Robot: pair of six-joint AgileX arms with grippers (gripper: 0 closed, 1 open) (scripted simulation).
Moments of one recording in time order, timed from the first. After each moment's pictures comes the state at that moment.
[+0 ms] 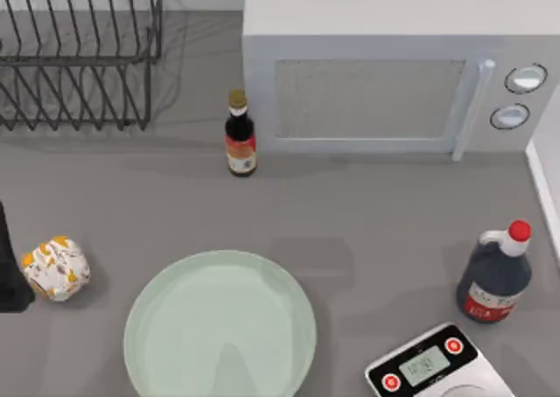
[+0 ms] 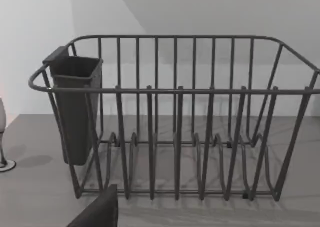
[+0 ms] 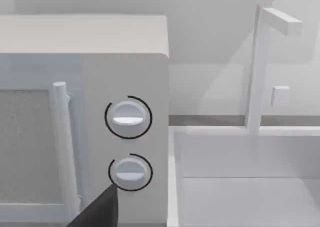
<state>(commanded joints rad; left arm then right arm) 0.00 0.00 0.00 0.00 0.00 0.00 0.00 0.00 0.00 0.00 0.00 0.00</state>
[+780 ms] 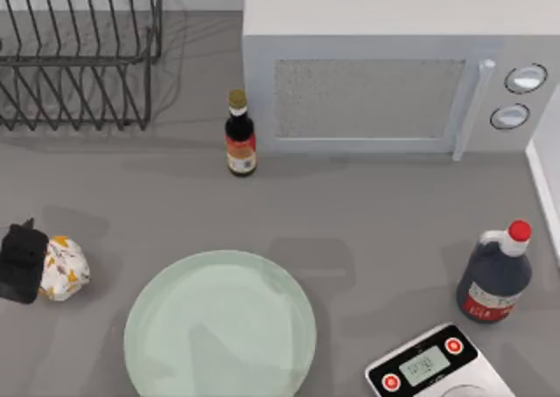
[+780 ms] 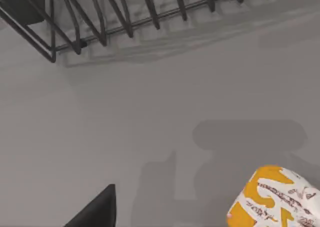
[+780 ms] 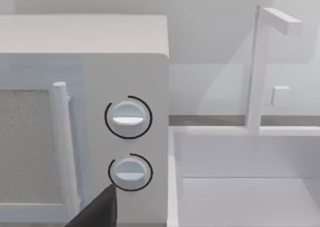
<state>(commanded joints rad) -0.05 0.69 0.46 -0.40 0.00 0.29 0.00 0.00 0.00 0.00 0.00 0.00</state>
